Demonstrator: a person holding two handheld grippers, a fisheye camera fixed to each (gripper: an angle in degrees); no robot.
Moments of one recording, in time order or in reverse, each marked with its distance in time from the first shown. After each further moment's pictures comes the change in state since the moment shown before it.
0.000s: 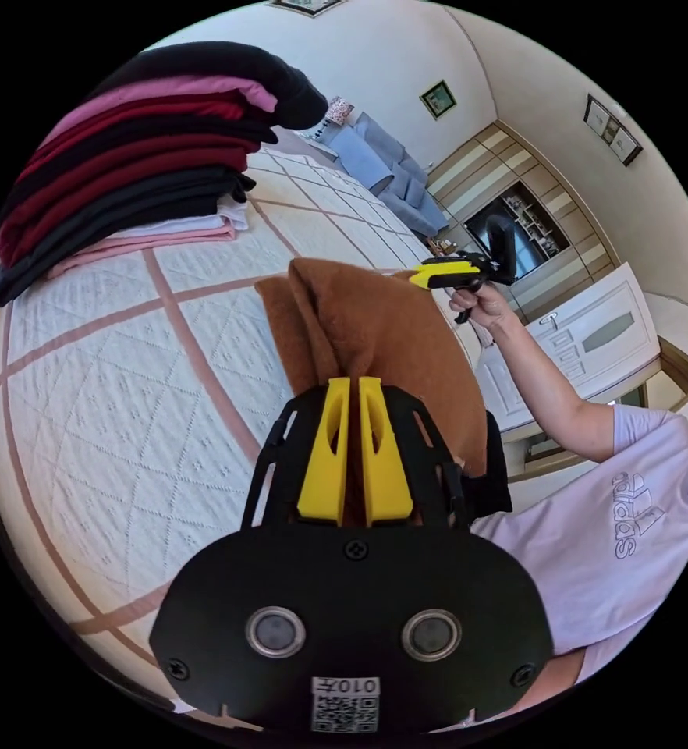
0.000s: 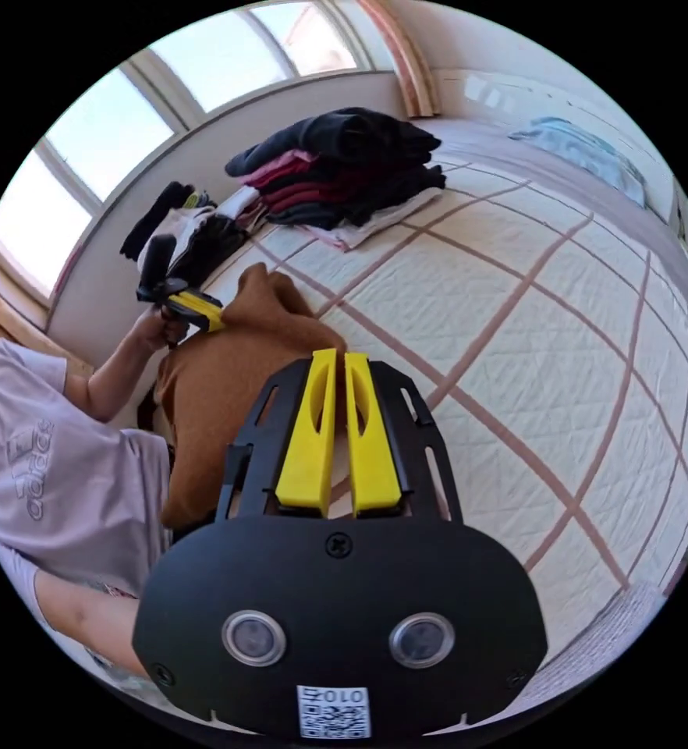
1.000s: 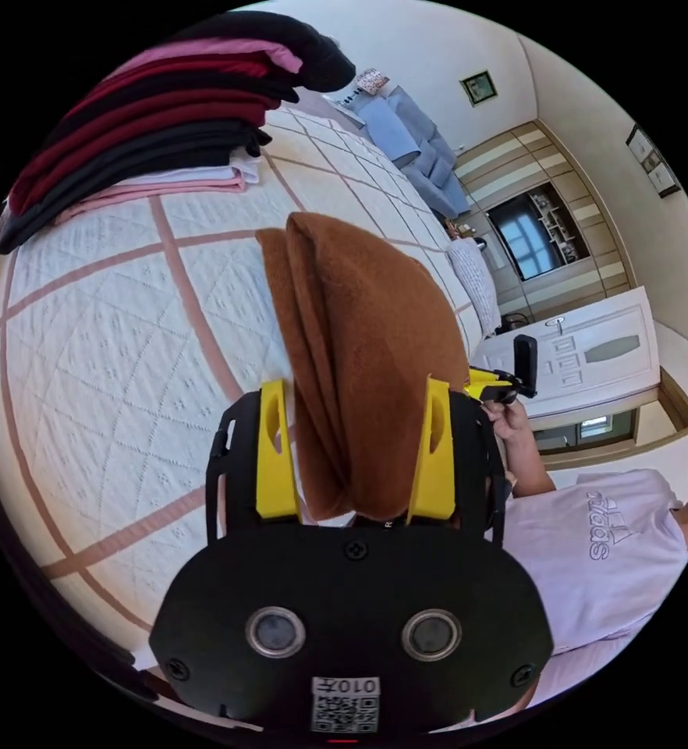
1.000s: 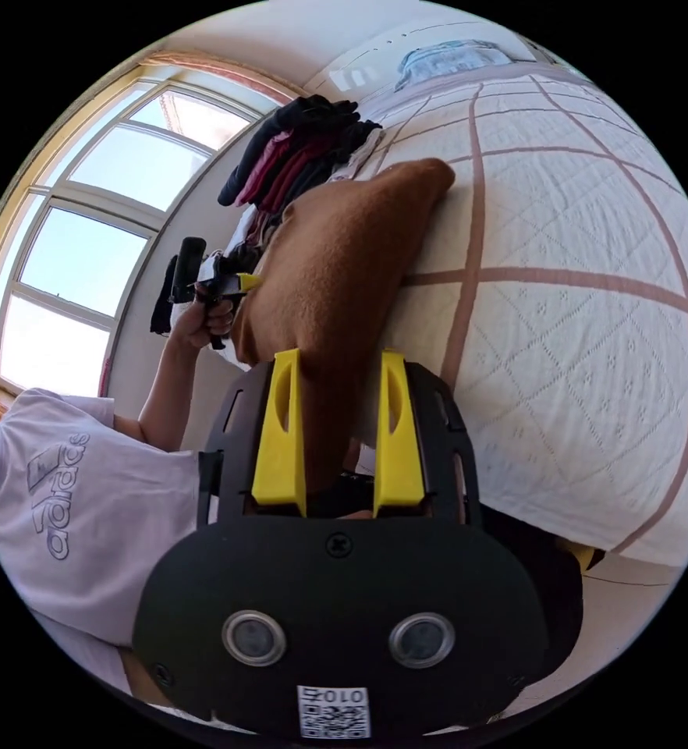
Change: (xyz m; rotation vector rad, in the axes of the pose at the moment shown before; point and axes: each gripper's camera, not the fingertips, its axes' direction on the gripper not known) left arm 0.026 0.006 0.035 -0.137 0.010 -0.116; right arm -0.050 0.179 -0.011 0.159 -0.245 0.473
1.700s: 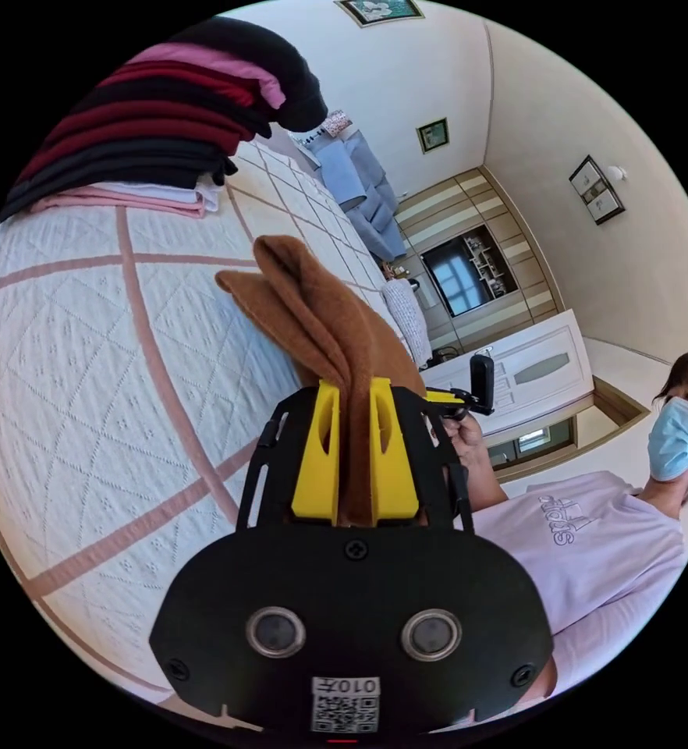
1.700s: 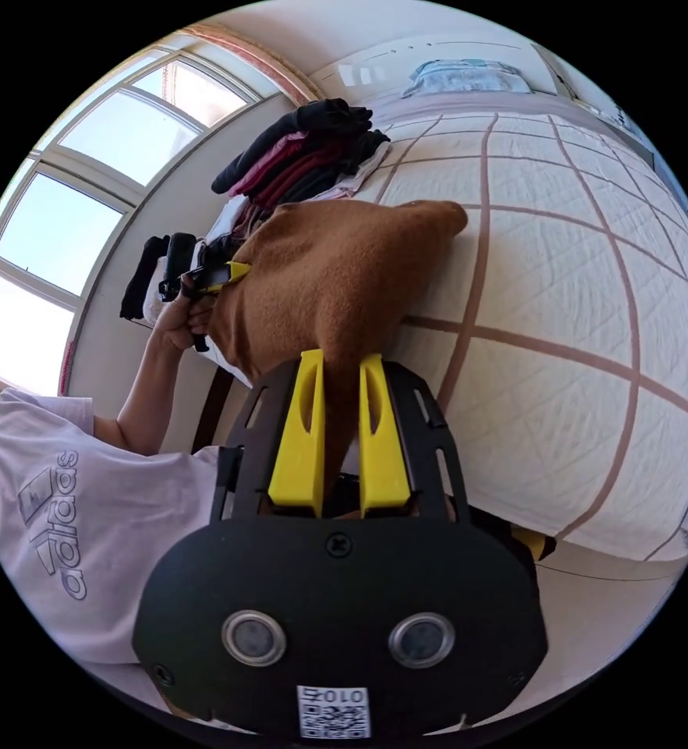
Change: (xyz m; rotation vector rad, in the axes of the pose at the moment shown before) left arm 0.000 0.027 0.007 0.174 0.287 0.033; right arm -0.088 -0.021 -0.008 -0.032 0.185 -0.053
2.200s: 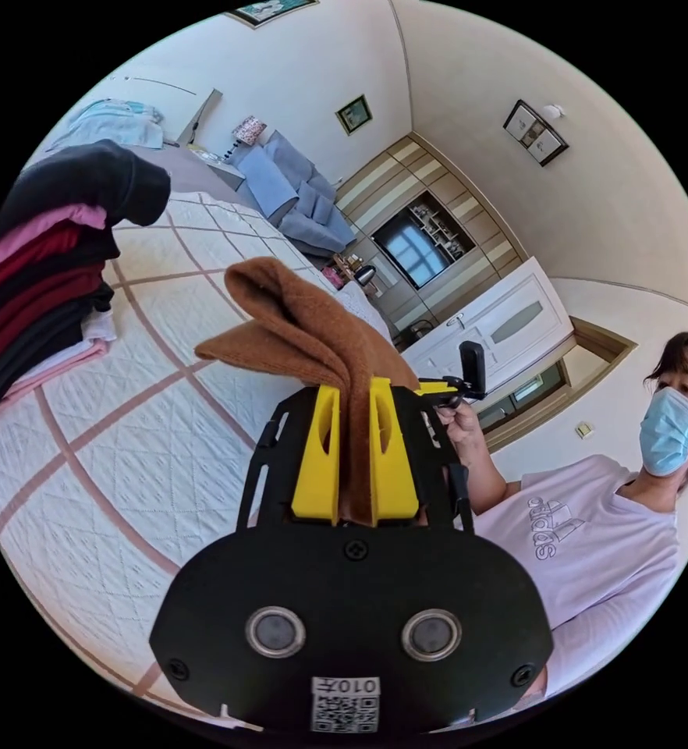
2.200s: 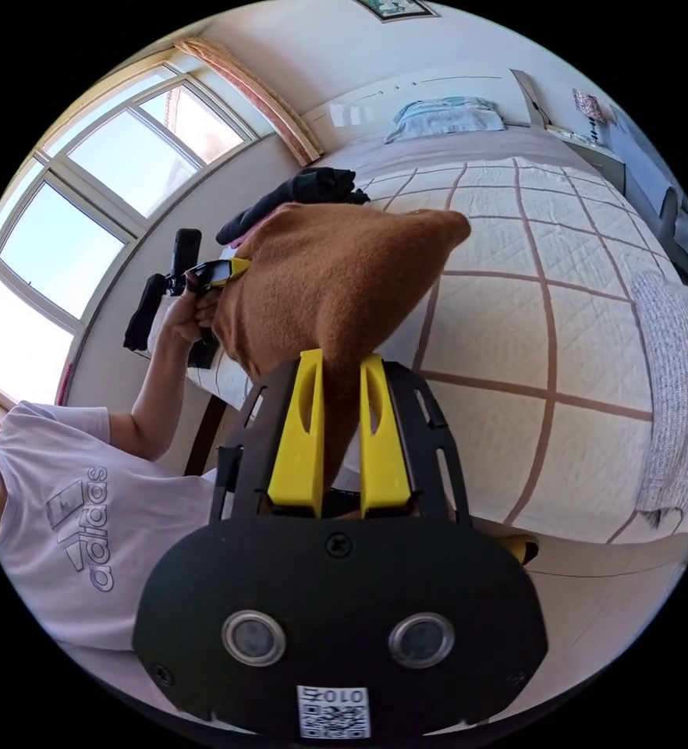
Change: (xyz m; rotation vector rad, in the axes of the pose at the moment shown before) left arm 0.062 -0.068 0.019 -0.041 0.058 0.250; right arm -0.051 0.000 -0.064 0.140 0.059 0.014
